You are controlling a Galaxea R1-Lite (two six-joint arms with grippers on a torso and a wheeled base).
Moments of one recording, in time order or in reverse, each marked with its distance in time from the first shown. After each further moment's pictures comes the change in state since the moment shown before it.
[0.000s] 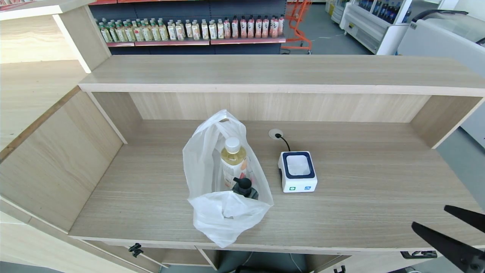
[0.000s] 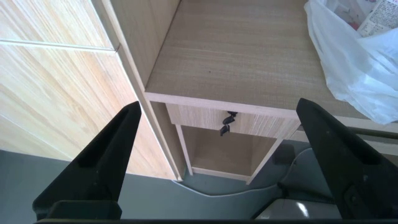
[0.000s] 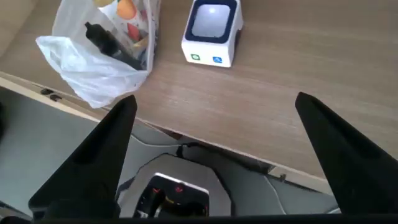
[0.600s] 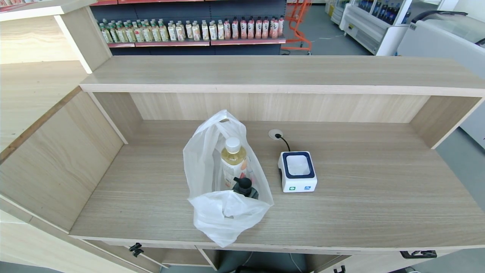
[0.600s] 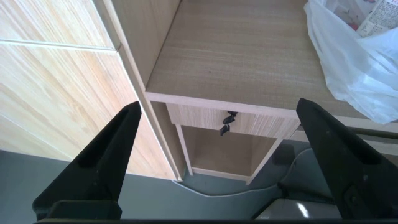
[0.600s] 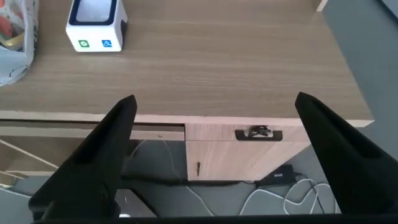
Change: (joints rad) left arm 0.000 0.000 0.000 0.000 0.000 0.000; right arm -0.239 -0.756 0.219 0.344 -0.187 -0.137
